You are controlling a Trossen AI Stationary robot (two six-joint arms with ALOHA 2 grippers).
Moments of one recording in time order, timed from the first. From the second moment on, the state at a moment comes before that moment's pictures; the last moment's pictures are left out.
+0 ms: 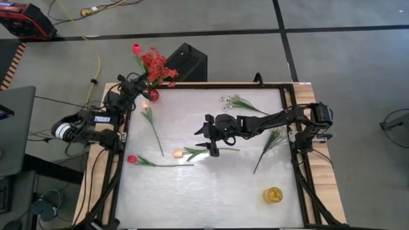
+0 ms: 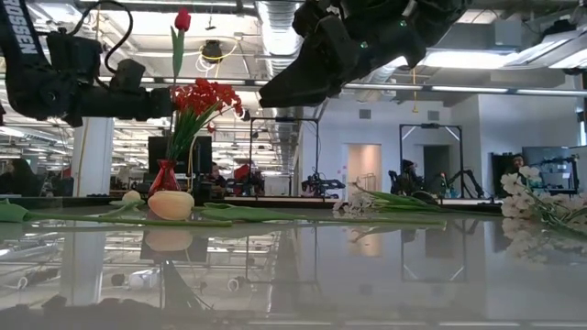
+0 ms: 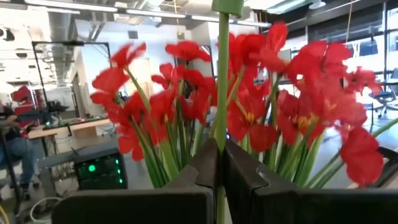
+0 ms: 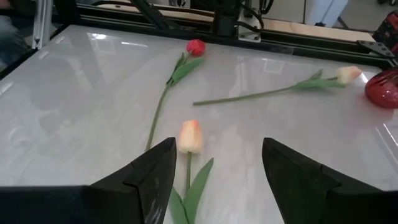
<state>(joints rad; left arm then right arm) 1.15 1.28 0.14 1.45 0.17 0.08 -0.02 1.73 1.06 0.23 -0.11 -0.13</state>
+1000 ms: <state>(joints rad) 1.15 1.39 0.14 1.52 0.17 0.07 -0.01 1.73 1.06 0.22 -0.11 -0.11</state>
